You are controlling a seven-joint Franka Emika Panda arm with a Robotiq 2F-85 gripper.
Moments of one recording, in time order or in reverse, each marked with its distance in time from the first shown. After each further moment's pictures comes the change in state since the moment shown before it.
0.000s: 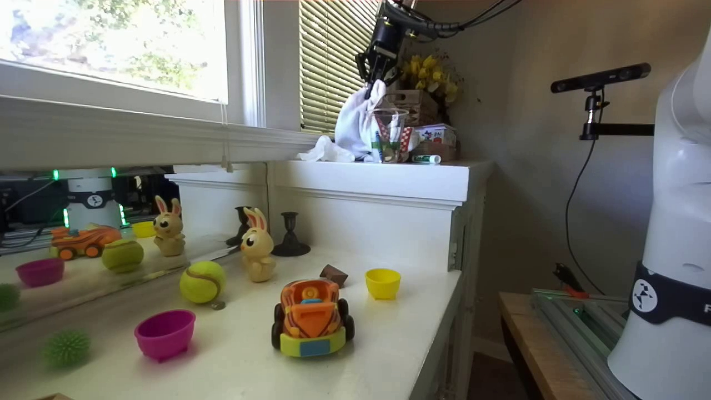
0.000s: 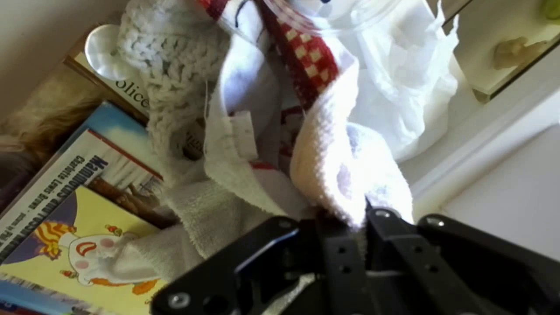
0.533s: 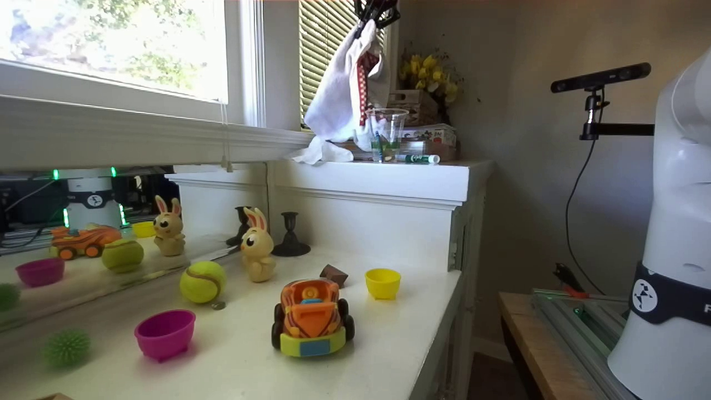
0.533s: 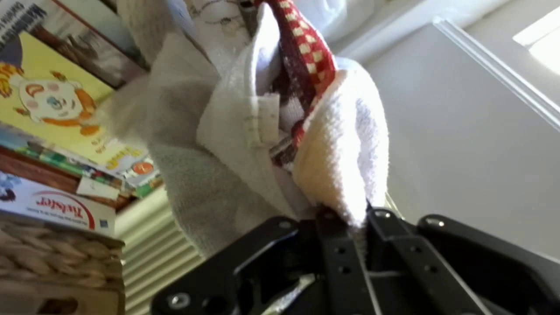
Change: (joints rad) arm 0.005 -0.182 0.080 0.001 -0.048 0.187 -0.003
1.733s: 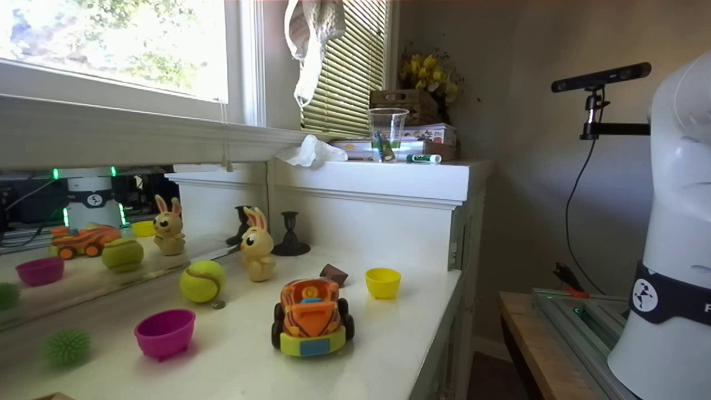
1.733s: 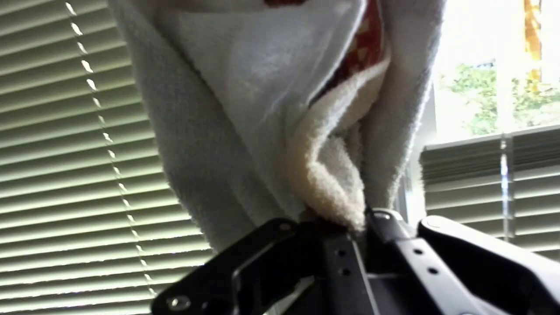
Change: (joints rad) arm 0.107 -0.155 0.136 -0.009 -0.060 0.679 -0.123
